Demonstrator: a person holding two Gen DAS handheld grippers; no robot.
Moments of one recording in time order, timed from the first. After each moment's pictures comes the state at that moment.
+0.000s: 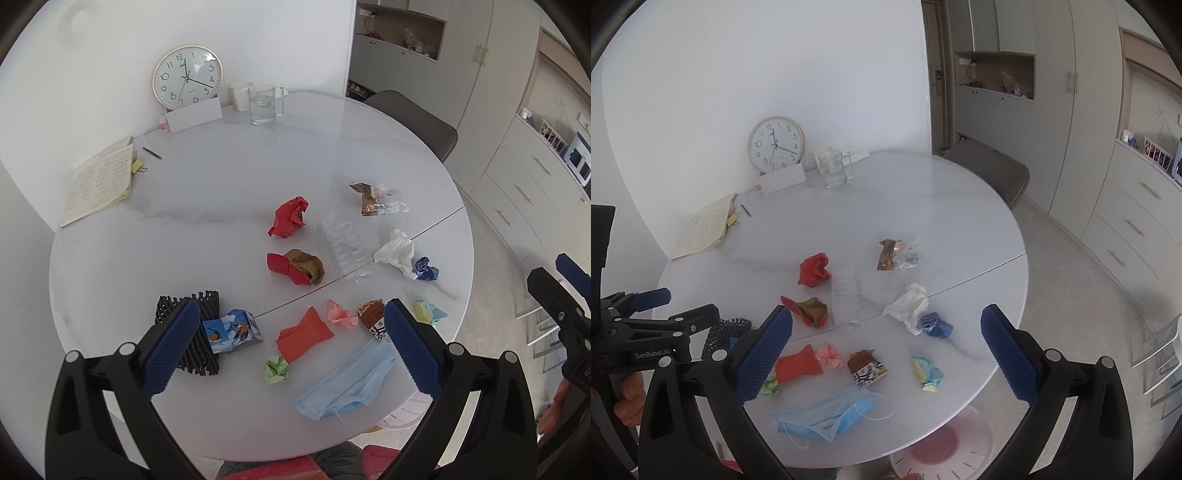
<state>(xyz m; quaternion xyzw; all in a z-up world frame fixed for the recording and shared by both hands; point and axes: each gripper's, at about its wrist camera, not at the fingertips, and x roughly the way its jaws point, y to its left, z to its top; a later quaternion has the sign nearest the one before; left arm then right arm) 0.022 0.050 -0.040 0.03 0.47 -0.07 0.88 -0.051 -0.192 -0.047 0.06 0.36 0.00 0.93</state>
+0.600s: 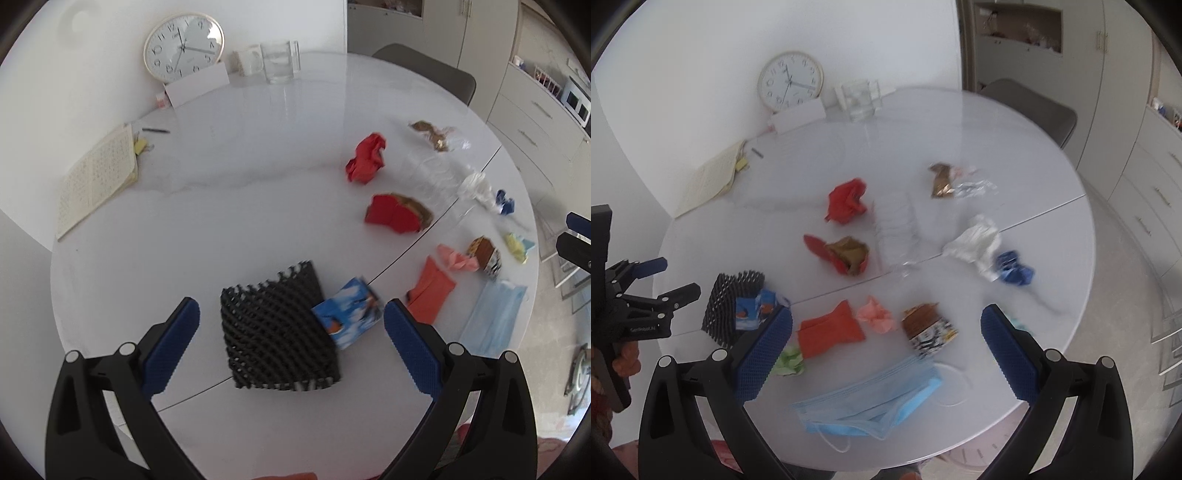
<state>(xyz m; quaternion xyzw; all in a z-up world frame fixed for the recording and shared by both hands) 0.070 0.174 -0.140 0.11 0.51 -0.11 0.85 -0.008 -0.110 -0.144 0.08 0.46 0.04 0.88</state>
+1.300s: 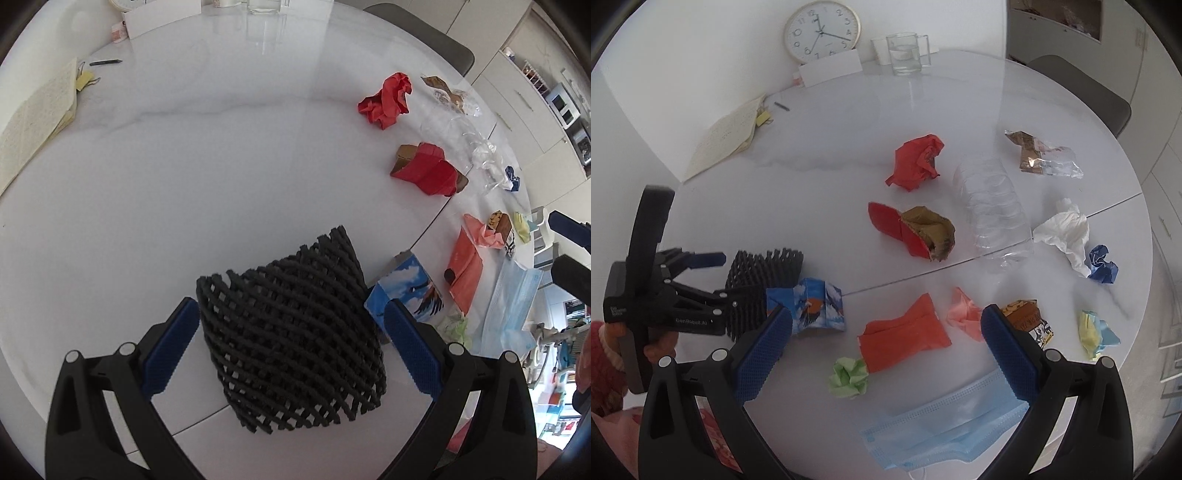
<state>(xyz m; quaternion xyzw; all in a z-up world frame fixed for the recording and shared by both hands) 0.127 0.207 -0.222 0.04 0.59 -0.19 0.78 0.047 -0.037 -0.175 0.07 0.51 0.06 0.86</state>
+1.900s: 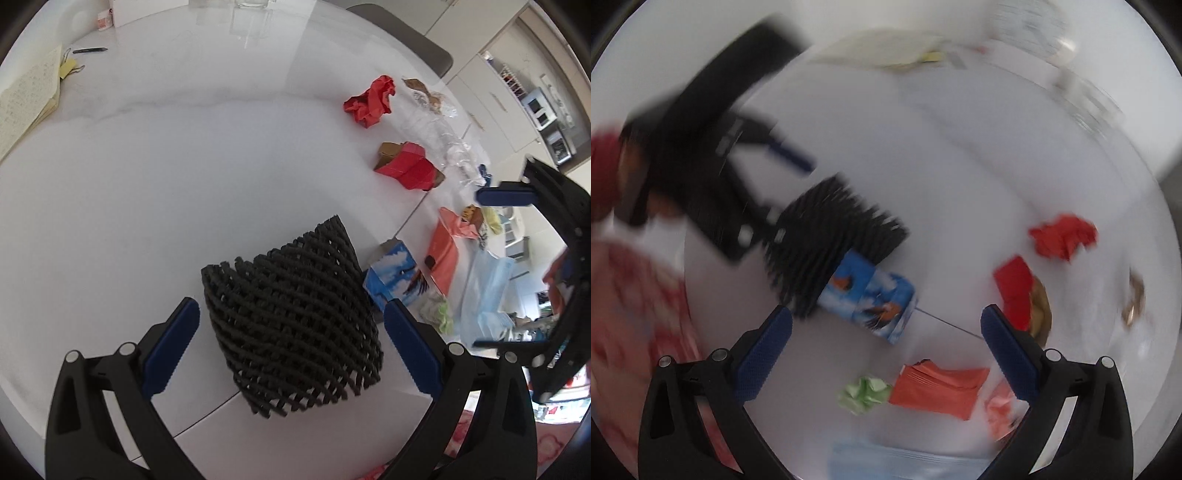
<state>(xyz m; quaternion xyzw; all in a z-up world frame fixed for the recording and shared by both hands) 0.128 0.238 -0.219 0.01 0.60 -0.25 0.76 0.053 0.068 -0.193 -0.28 0.50 0.36 0.74</state>
